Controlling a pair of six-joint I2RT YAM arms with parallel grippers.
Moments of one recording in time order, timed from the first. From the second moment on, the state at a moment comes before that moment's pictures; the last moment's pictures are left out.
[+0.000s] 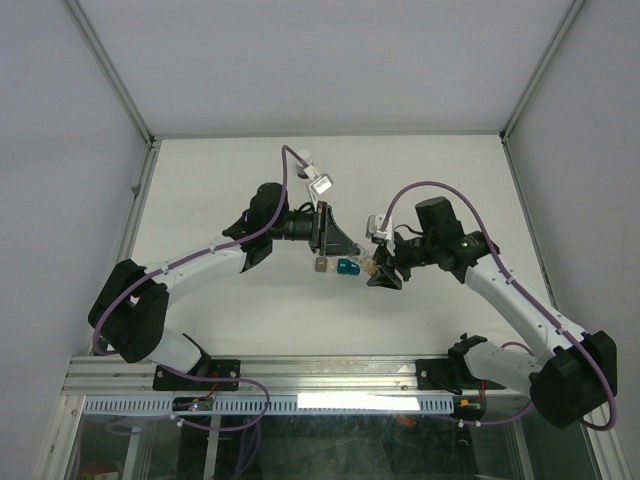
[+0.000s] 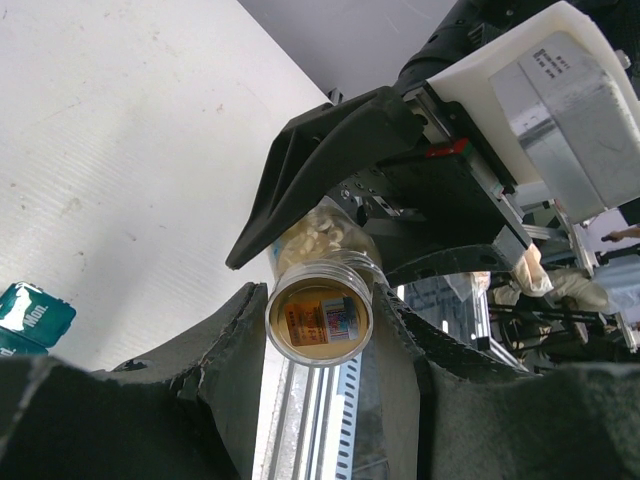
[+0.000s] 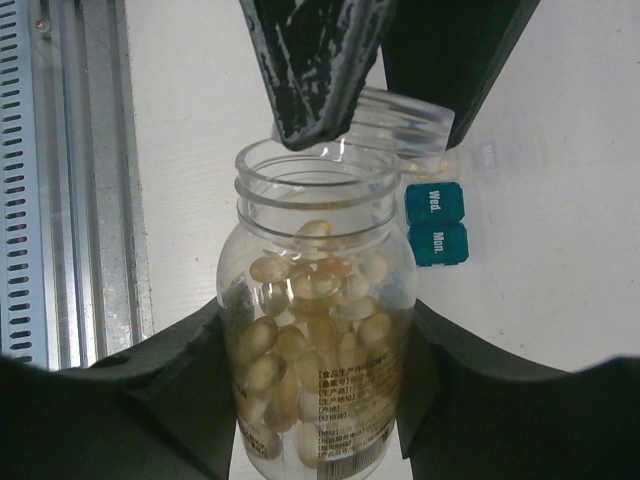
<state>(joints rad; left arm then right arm) -0.69 1.48 0.91 0.39 0.84 -0.68 0.47 1.10 0.86 -0.65 -0.80 -0.66</state>
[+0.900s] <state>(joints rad) -0.75 1.48 0.96 0.22 0.70 -0.56 0.48 1.16 0.88 -0.68 -0.73 -0.63</state>
